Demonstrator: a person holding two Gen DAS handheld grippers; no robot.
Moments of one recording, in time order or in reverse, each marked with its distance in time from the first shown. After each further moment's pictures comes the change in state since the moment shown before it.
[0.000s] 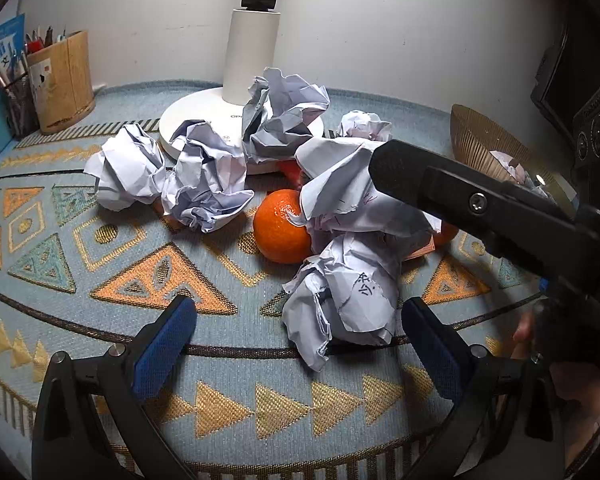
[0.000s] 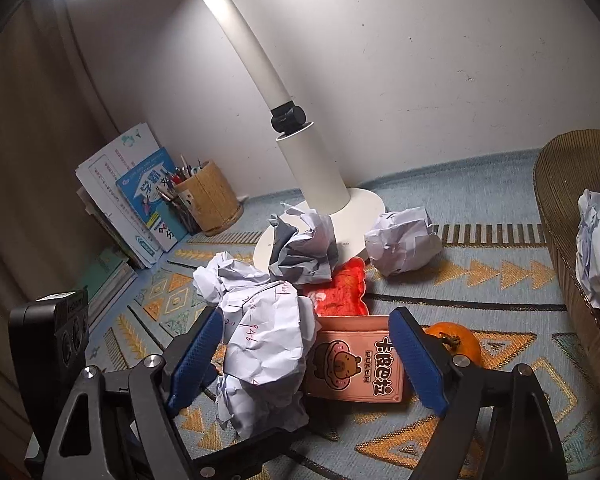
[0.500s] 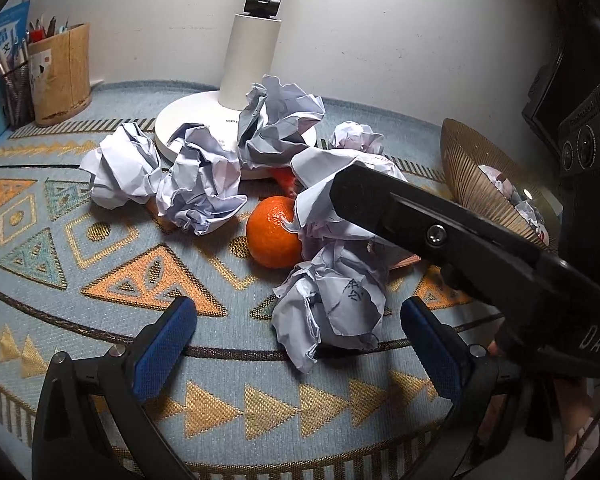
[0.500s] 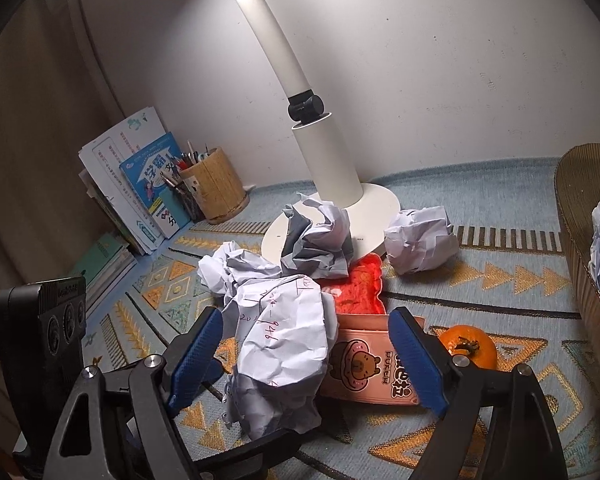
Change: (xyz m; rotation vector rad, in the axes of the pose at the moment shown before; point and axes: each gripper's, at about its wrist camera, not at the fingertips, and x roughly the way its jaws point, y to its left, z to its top) left arm -0.005 0.000 -0.002 -0.027 -0.020 -0.046; right arm 0.010 0.013 -0.001 -0.050 0.032 0.002
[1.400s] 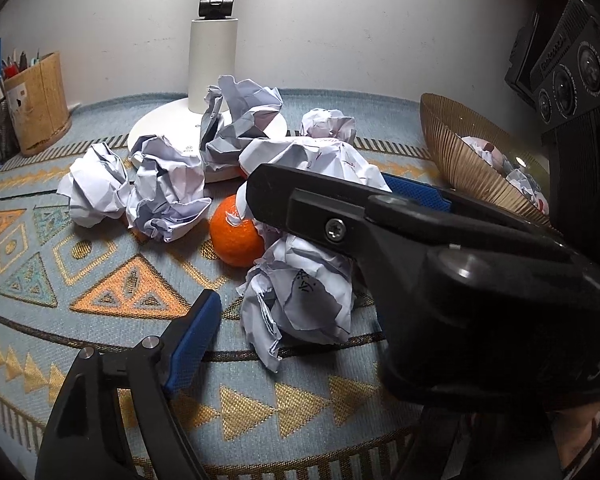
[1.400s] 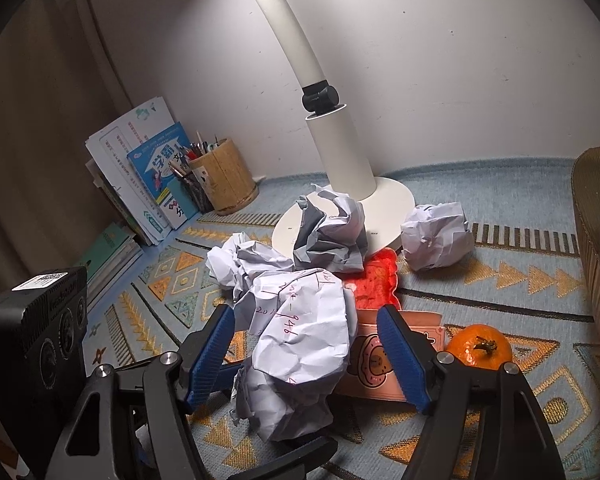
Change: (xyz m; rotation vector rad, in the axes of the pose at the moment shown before) left arm 0.006 -0.027 -0.002 0.107 0.023 0.013; right arm 0.004 0.007 -0.002 -0.031 0.028 0.025
